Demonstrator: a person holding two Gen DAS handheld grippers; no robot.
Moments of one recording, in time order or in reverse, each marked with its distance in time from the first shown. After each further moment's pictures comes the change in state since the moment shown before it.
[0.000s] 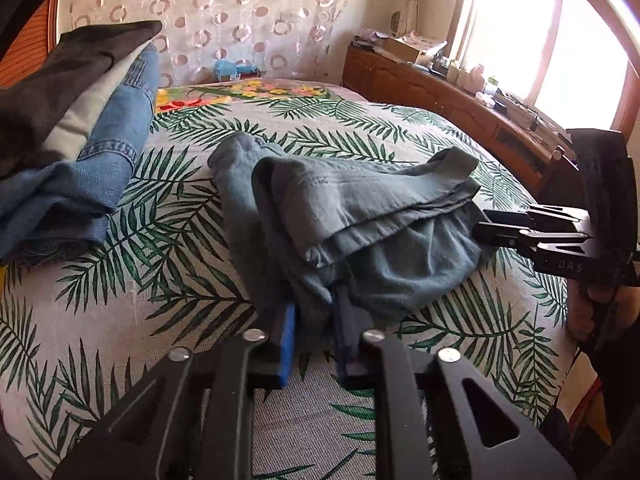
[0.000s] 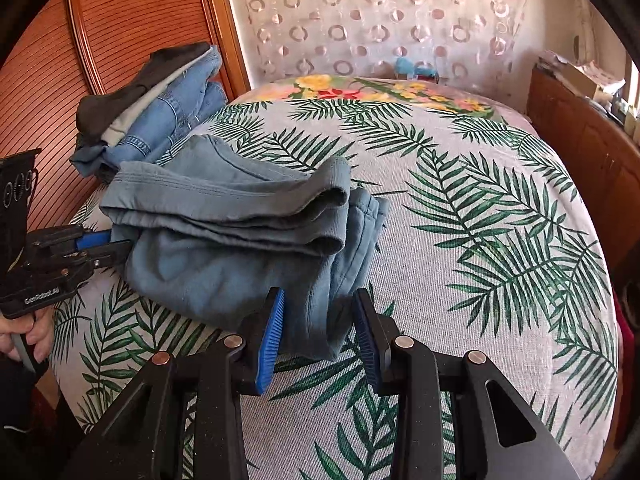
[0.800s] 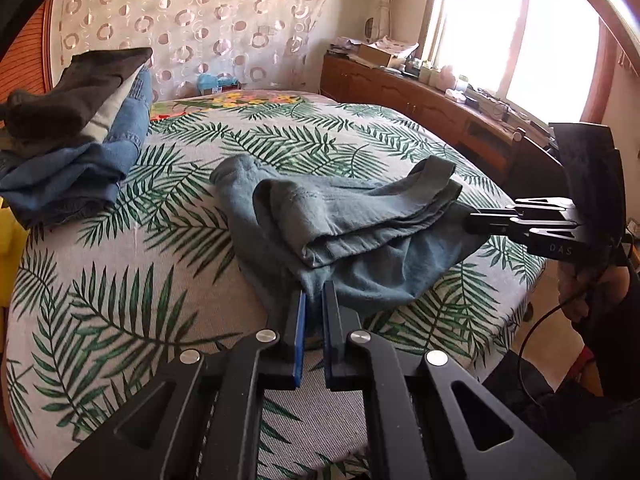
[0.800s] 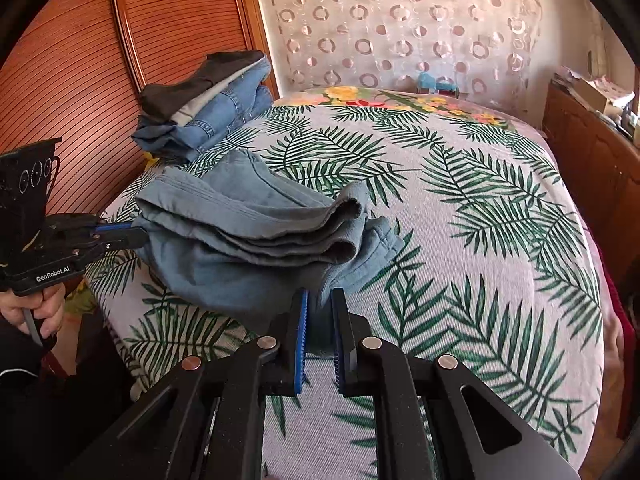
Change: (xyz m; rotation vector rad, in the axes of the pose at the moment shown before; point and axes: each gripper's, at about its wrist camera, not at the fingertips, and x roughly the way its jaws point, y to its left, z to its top) left arm -0.061 -0.036 -0.049 0.044 -0.030 -0.041; right arm -0.073 0.012 -0.058 -0.044 -0.047 0.070
